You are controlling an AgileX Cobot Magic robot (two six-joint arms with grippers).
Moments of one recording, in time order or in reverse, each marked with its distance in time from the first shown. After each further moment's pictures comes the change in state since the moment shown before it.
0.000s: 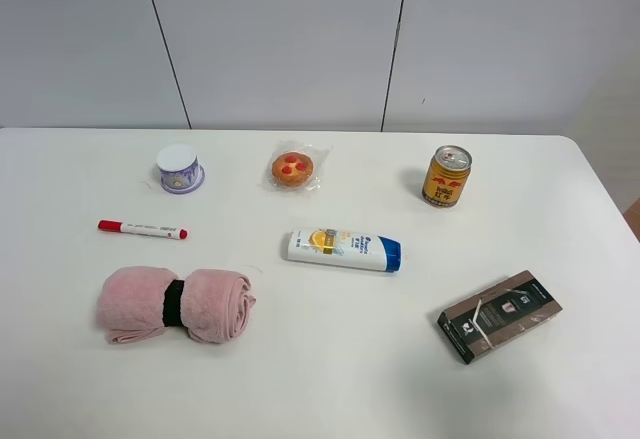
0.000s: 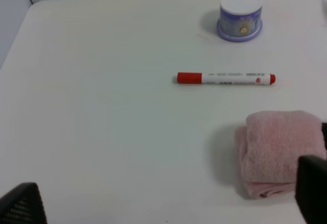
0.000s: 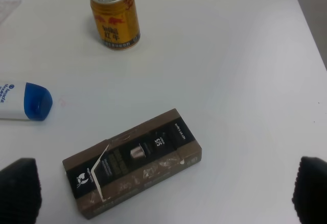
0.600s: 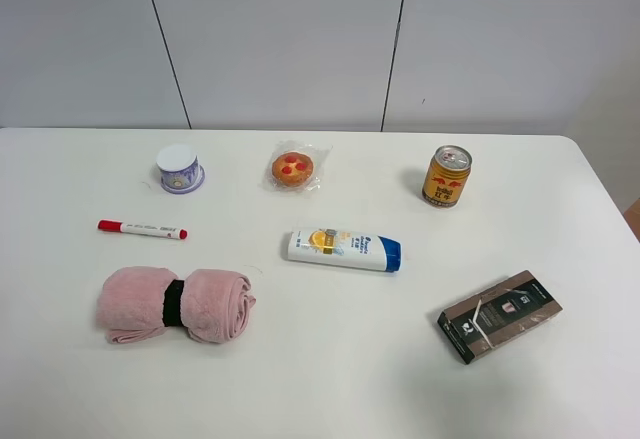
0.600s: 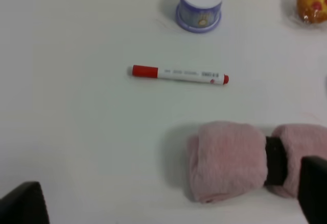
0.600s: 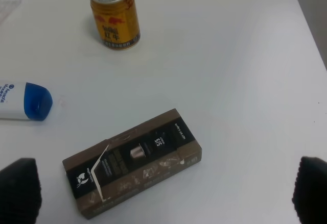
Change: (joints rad) left arm 0.000 0.540 -0.264 -0.124 -0.021 -0.023; right arm 0.000 0.000 0.000 0.000 0.000 0.000
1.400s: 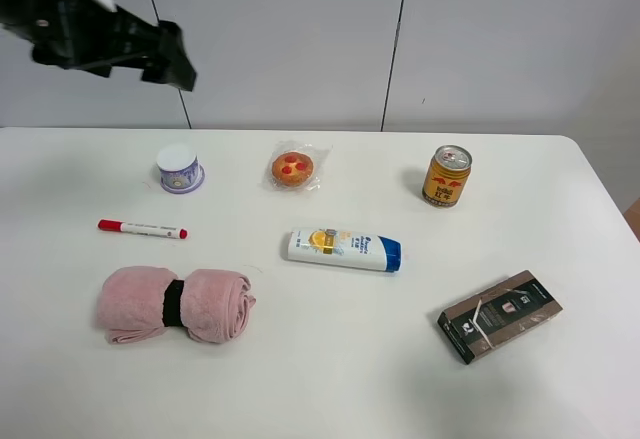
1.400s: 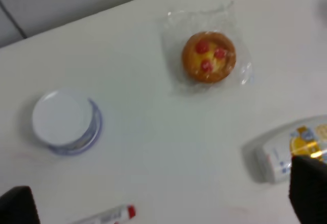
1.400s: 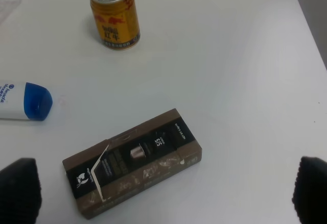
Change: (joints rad) left arm -0.515 0.971 -0.591 0.095 -0.239 -0.090; right arm 0.000 0.000 0.000 0.000 0.000 0.000
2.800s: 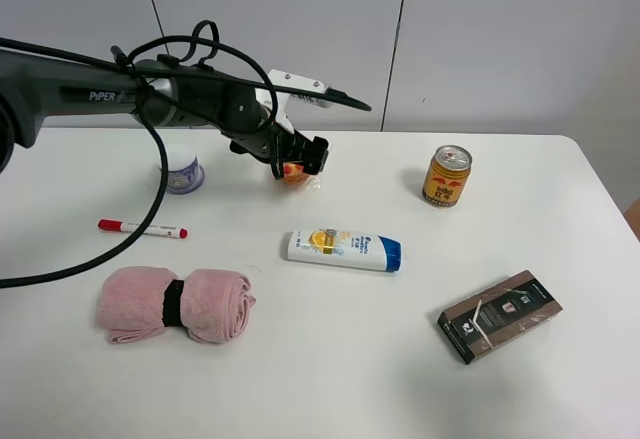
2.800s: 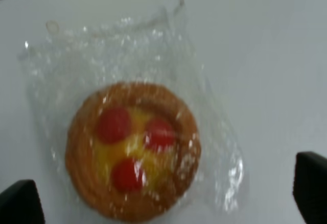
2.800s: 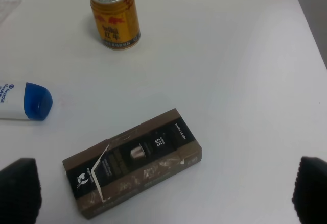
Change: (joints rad) left arm -0.161 0.680 -0.167 0.052 -0.507 -0.125; right arm 0.000 0.000 0.000 0.000 0.000 0.000
